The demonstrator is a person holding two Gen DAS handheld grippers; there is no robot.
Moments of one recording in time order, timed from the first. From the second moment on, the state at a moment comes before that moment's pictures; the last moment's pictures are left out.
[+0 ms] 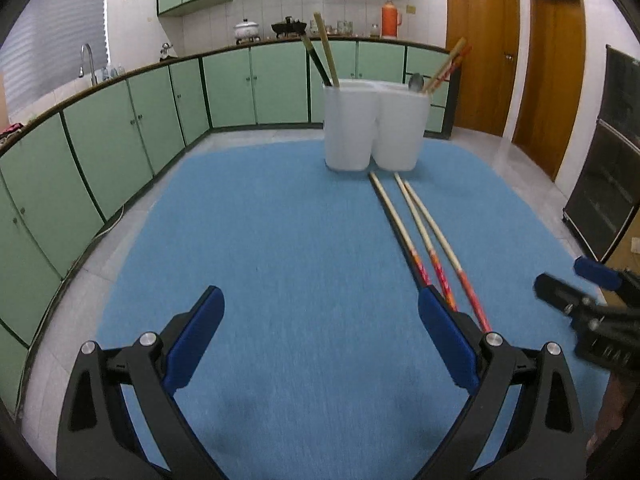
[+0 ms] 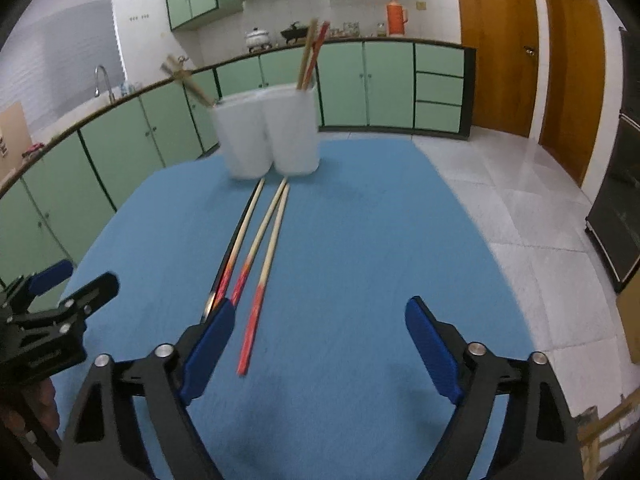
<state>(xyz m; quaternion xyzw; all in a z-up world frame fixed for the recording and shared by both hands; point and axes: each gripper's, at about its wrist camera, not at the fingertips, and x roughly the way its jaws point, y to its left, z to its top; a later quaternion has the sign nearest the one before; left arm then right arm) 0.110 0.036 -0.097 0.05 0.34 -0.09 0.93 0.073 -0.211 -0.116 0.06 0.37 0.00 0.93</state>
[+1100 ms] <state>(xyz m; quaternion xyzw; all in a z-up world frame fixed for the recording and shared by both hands) 0.104 0.041 -0.113 0.03 0.37 -0.08 0.92 0.078 -0.160 -0.150 0.00 0.41 0.03 0.91</state>
